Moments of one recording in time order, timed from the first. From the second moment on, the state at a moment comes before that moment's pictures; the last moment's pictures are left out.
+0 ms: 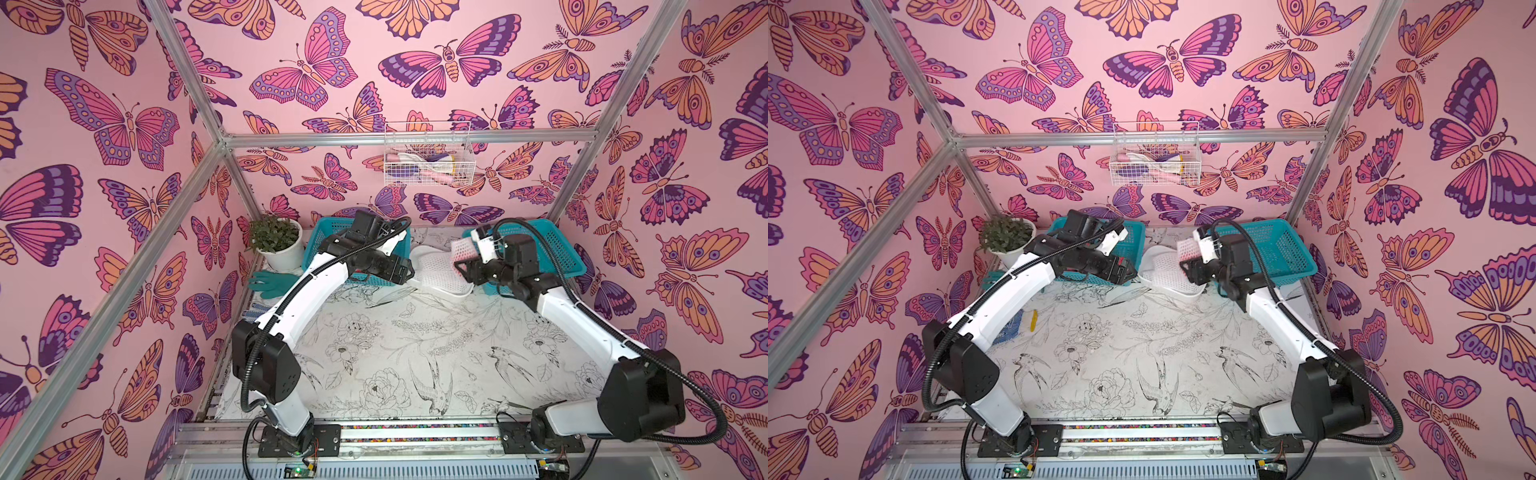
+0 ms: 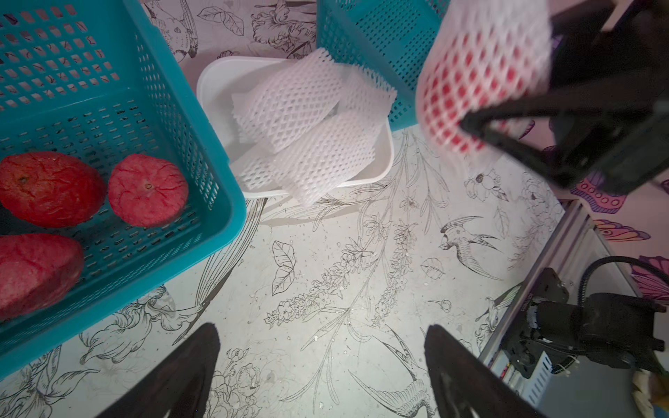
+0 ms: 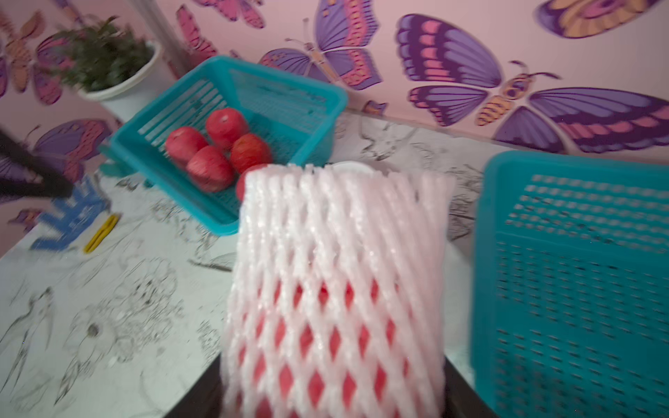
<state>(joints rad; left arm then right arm) -0.48 1.69 1.67 -0.88 0.39 -0.06 0.33 1.38 1.02 -0.16 -0.31 0.01</state>
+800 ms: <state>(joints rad) -0.50 1.66 1.54 -0.81 0.63 -0.23 0.65 1.29 0.72 0.16 -0.15 -0.14</state>
